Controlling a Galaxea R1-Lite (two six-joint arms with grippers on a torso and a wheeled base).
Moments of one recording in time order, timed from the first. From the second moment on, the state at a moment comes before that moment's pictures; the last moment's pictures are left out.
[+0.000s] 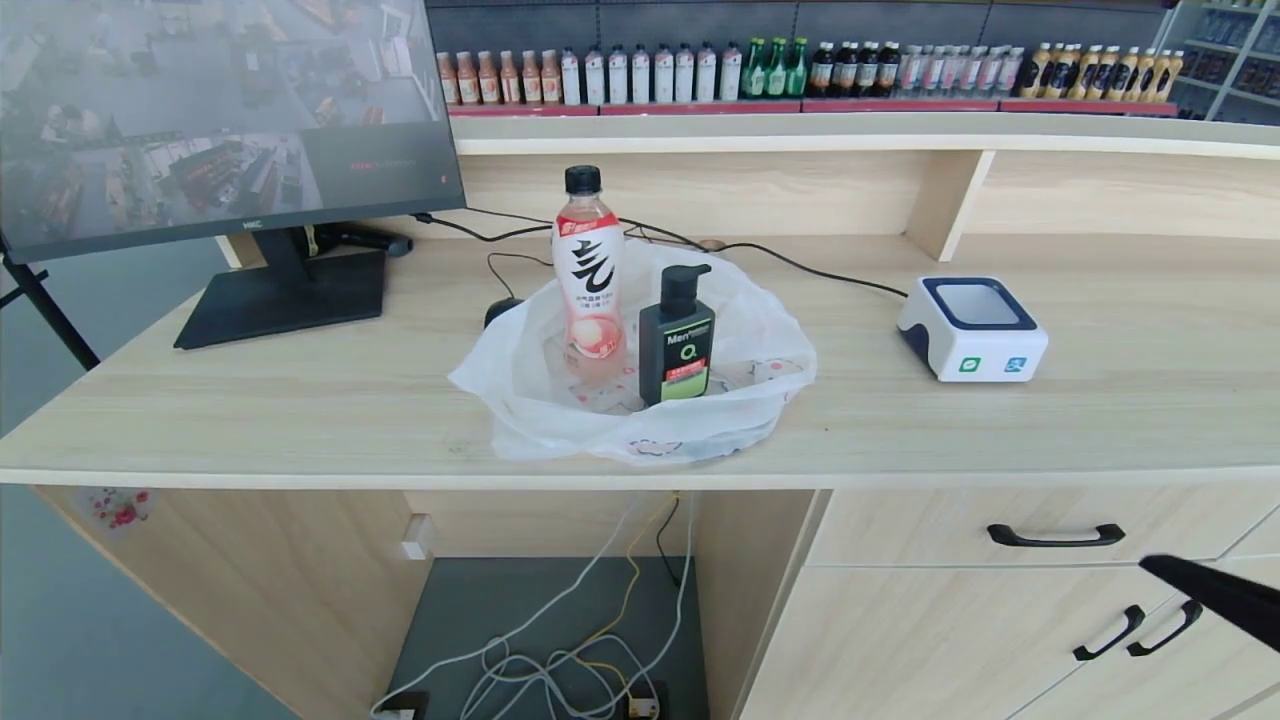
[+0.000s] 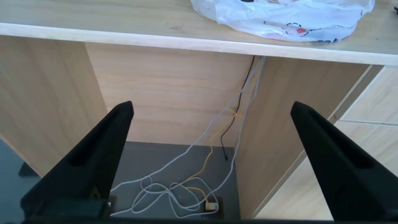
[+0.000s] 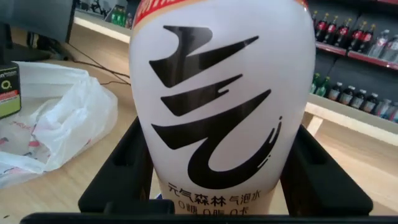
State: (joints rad) left arm 0.00 0.00 0.00 0.00 0.00 0.00; right arm 0.44 1.77 -0.66 -1.57 0.13 -0.34
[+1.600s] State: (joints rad) left arm 0.00 0.00 0.00 0.00 0.00 0.00; right arm 0.30 2.14 -1.10 -1.57 0.71 -0.71
